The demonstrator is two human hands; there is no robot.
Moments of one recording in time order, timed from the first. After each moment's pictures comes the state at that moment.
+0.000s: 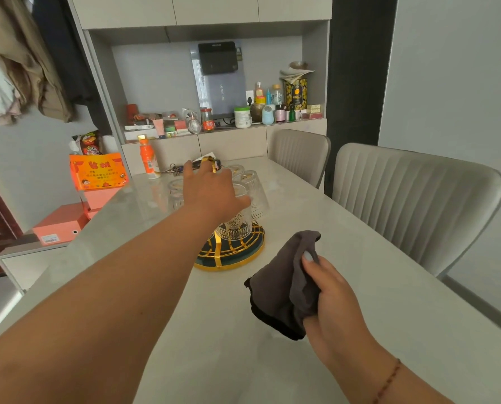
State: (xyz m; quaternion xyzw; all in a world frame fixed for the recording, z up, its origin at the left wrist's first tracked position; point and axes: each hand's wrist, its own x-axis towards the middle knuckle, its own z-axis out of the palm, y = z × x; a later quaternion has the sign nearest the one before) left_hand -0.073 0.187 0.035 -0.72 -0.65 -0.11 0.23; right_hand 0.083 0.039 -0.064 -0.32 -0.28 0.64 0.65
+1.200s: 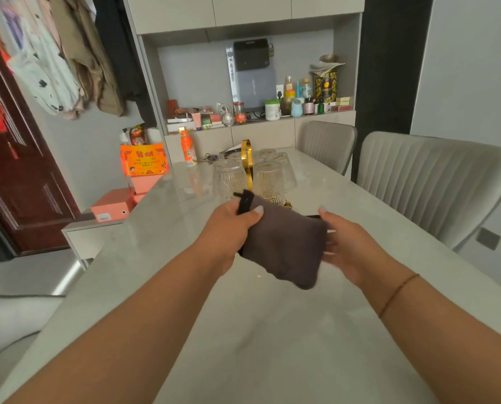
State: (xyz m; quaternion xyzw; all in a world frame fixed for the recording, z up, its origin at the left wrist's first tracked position) left_hand -0.096 0.008 -0.005 -0.53 -0.54 -0.50 -0.43; right_hand 0.091 0.018 -0.037 -0.47 -0.41 0.59 0.51
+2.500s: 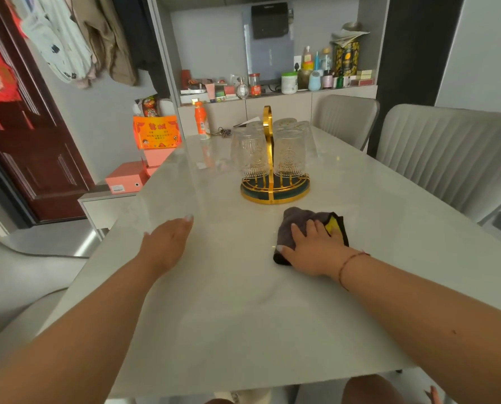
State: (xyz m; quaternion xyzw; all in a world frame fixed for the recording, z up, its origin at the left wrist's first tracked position) left_hand -0.246 -0.016 -0.088 -0.58 -0.76 -0.26 -0.13; right_hand 0.024 0.026 -0.106 -0.62 -0.78 0.06 -0.07
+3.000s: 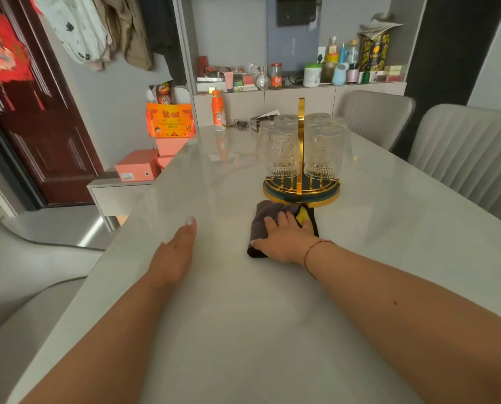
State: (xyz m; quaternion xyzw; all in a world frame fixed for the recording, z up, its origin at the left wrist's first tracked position) left_hand -0.286 -0.003 -0.128 -0.50 -0.71 -0.41 -0.28; right_hand -0.079 0.078 -0.103 -0.57 -0.82 0.09 -0.05
